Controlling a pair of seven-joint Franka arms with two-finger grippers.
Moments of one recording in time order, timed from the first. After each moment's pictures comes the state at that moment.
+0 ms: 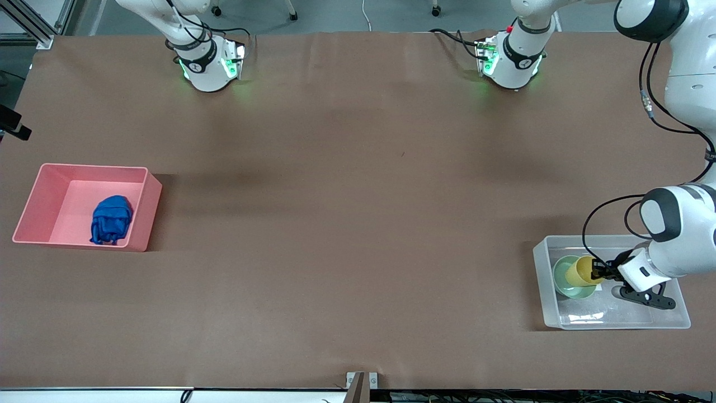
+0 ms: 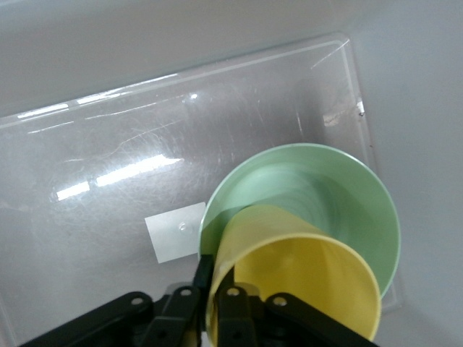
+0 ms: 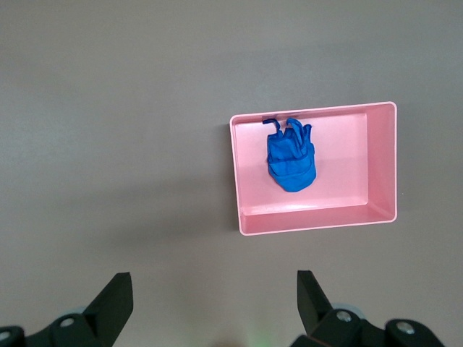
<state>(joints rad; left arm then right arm) 0.42 0.80 -0.33 -1.44 0.17 2.25 0.34 -0.10 0.02 -0.05 -1.41 -0.01 1.41 -0.02</state>
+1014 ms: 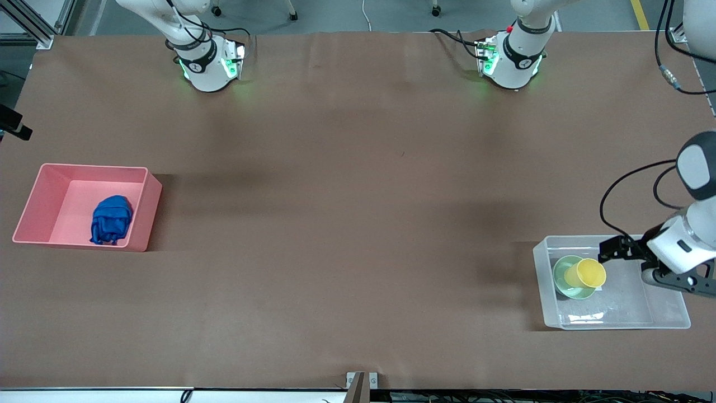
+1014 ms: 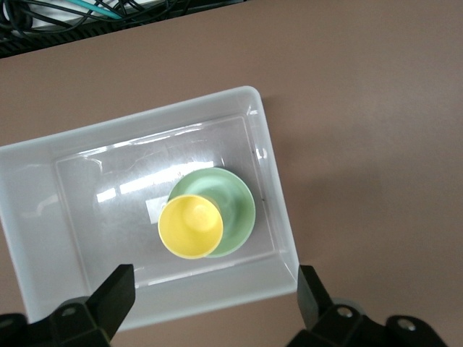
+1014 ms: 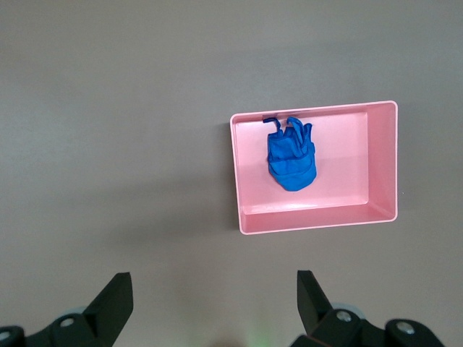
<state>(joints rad) 0.39 0.45 -0.44 -1.46 0.17 1.98 0.18 -0.10 0.02 -0.05 -1.41 -0.01 1.41 -0.02</state>
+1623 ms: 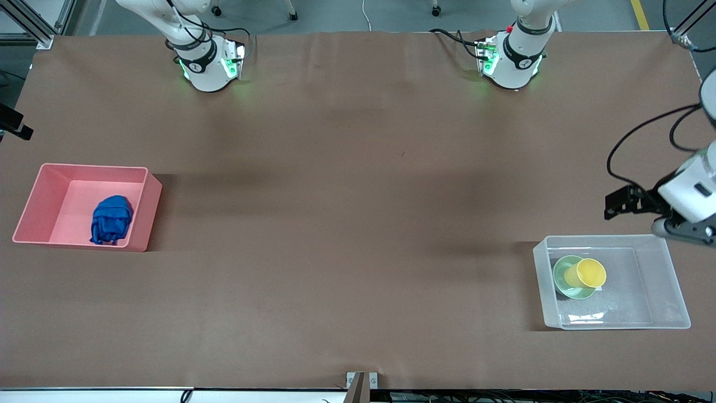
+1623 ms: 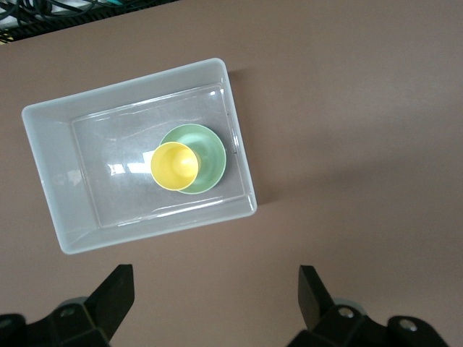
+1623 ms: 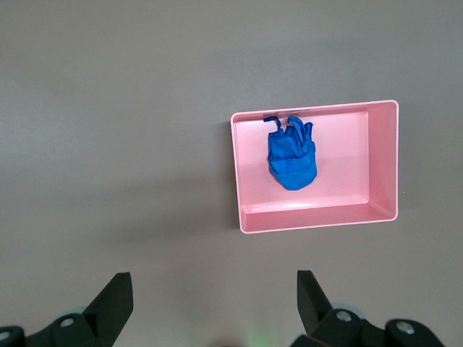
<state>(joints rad) 0.39 0.24 -0.49 -1.47 0.12 1.76 0.13 -0.10 0.02 -0.05 -1.41 -0.01 1.40 -0.02</state>
